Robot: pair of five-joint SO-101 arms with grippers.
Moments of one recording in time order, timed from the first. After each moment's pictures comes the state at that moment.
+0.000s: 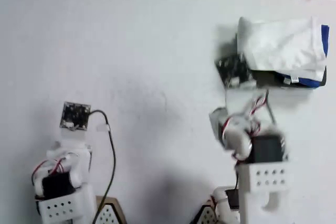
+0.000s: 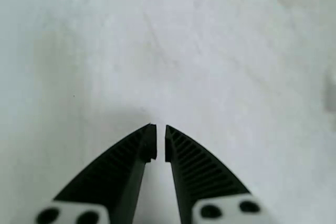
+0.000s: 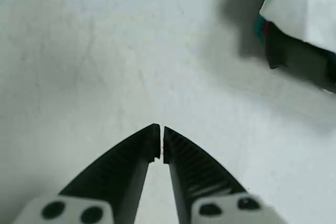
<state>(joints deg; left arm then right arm) -22.3 -100.2 90.2 75.9 -18.3 -7.7 -62.1 49.8 74.2 16.7</state>
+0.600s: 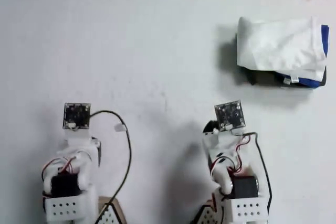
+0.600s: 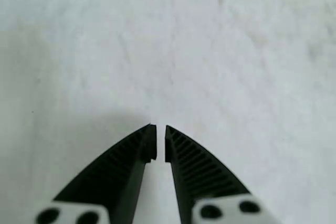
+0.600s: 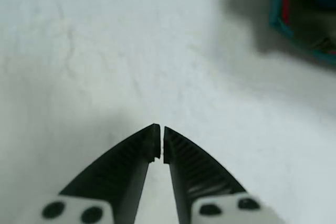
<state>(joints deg) -14.1 -103.0 95.9 69.7 -2.7 -7.9 -101.0 96.4 53.5 9.5</state>
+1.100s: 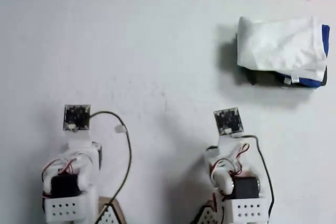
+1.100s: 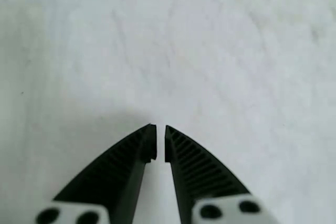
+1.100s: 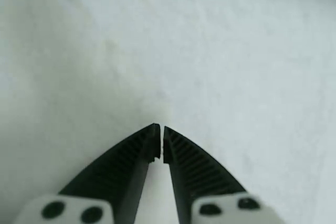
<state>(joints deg) -13.7 -103.0 95.9 73.4 -1.8 -6.5 -100.9 96.4 71.6 9.1</state>
